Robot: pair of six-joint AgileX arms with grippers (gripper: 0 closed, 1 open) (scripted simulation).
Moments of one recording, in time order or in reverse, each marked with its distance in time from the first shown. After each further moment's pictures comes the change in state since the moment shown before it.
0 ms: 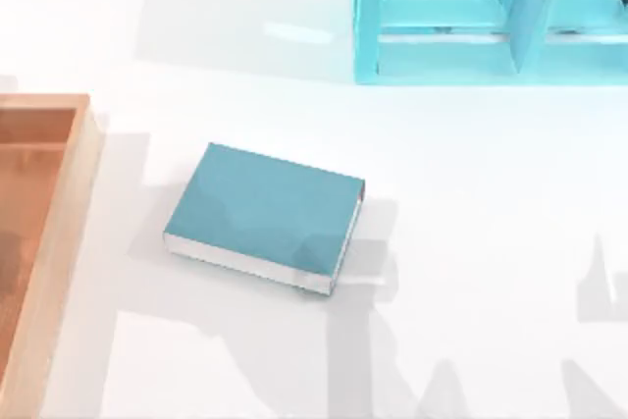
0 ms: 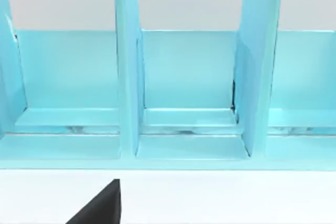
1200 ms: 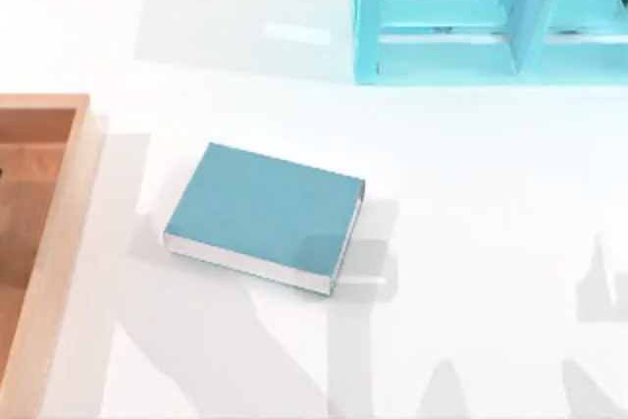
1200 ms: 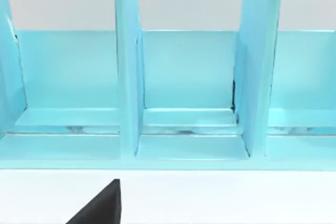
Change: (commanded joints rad) left arm 0.002 0.093 -0.283 0.376 0.000 0.003; right arm 0.000 0.000 0.000 0.000 0.000 0.000
